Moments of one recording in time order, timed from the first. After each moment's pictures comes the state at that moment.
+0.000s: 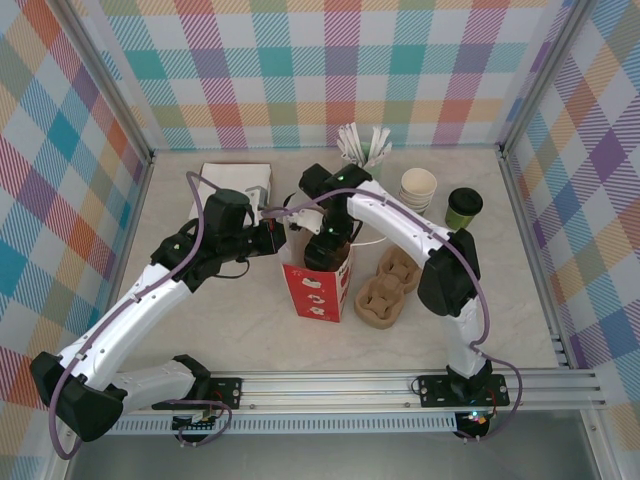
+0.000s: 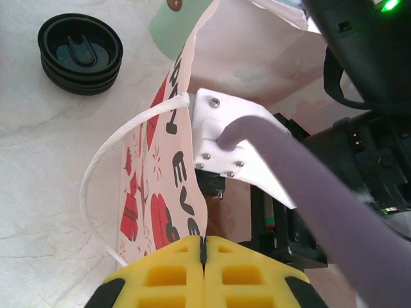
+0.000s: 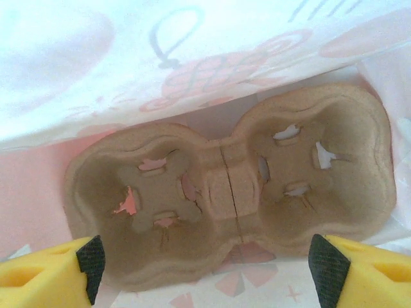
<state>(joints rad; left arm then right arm) -0.58 1.12 1.14 -0.67 0.13 -0.62 0.77 2.07 2.03 -1.41 -0.21 -0.34</state>
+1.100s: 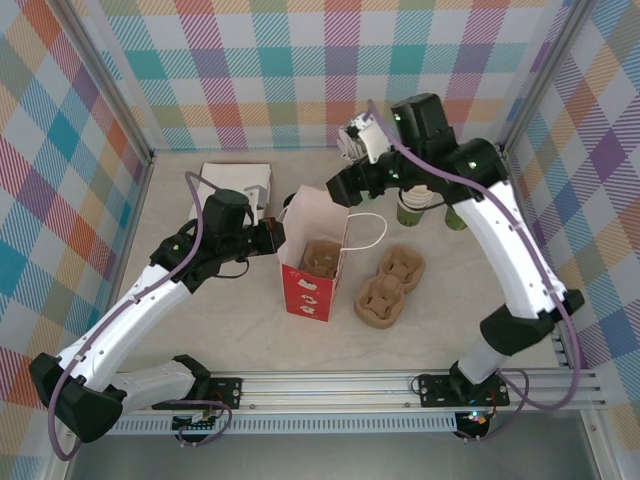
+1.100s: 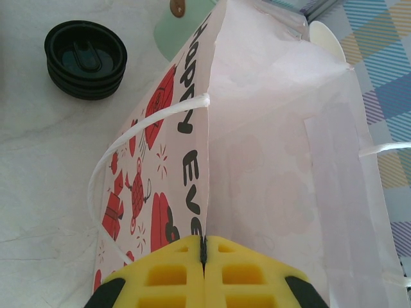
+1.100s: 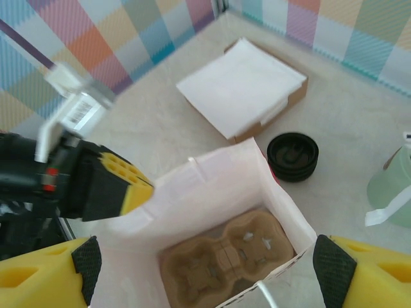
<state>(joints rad) -0.58 1.12 1.14 -0.66 0.10 -0.62 0.62 1.59 2.15 -1.18 -0.34 0.00</state>
